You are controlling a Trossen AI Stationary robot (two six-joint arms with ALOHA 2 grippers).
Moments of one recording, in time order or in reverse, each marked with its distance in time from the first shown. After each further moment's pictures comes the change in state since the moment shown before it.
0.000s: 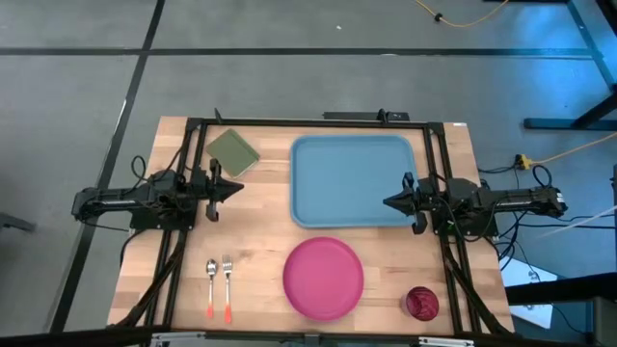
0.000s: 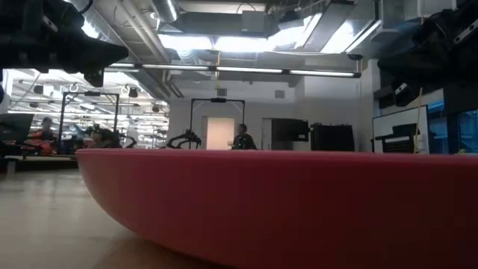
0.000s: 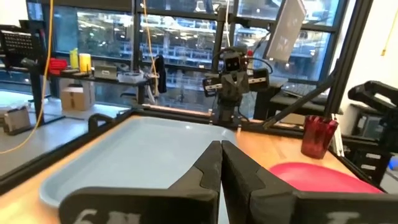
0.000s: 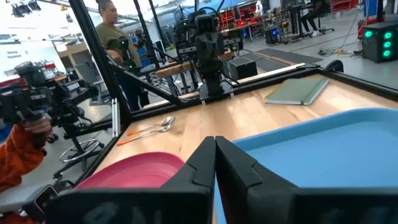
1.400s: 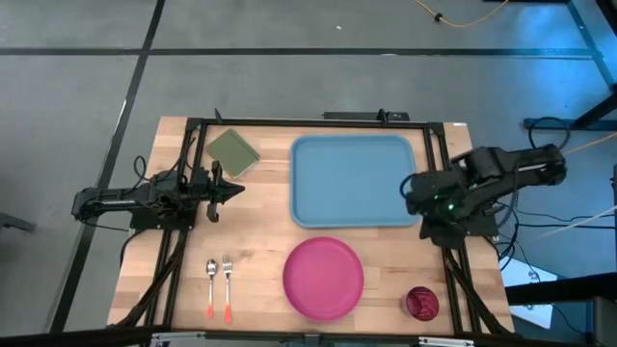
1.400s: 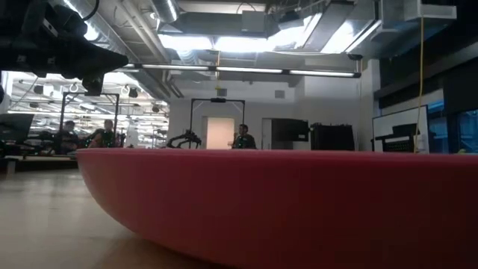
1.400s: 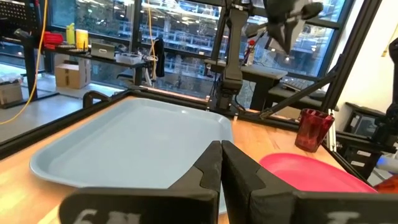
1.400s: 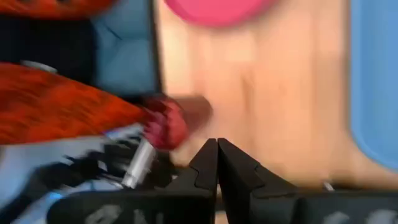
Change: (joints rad) left arm 0.000 0.000 0.000 -0.065 0.006 -0.081; right arm 0.248 0.990 1.356 -1.609 -0.405 0.177
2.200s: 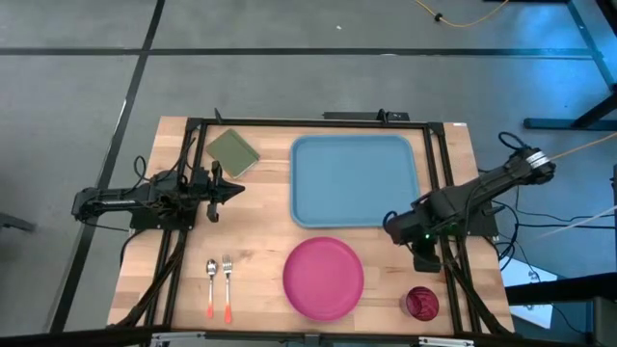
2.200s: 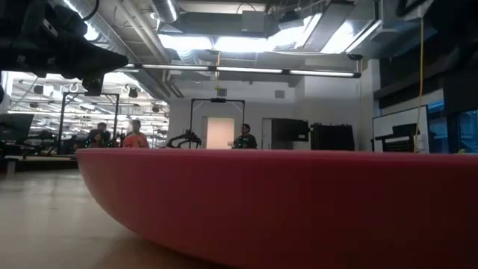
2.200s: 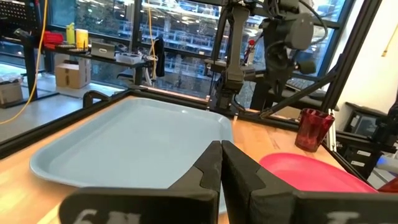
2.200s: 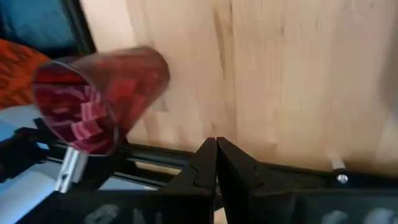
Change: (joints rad) left arm 0.000 0.000 0.000 -0.003 0.000 0.000; right arm 0.141 0.123 -0.385 0.233 -0.014 0.072
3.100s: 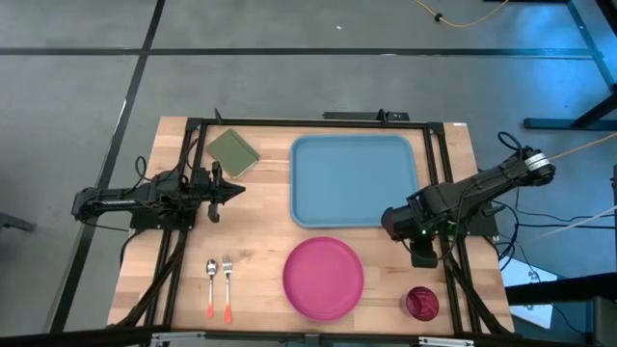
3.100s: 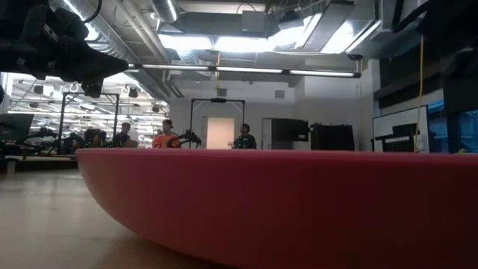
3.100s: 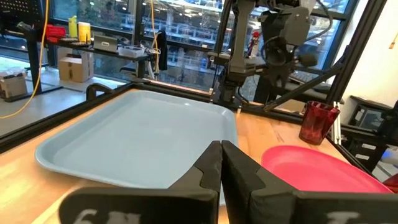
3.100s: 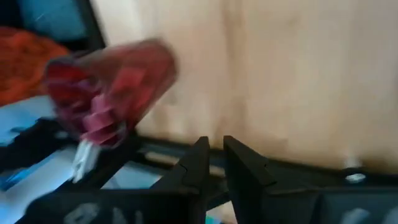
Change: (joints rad) left arm 0.000 0.000 0.000 -0.038 -0.008 0.003; right arm -0.063 0.008 -0.021 0.000 -0.098 -0.063
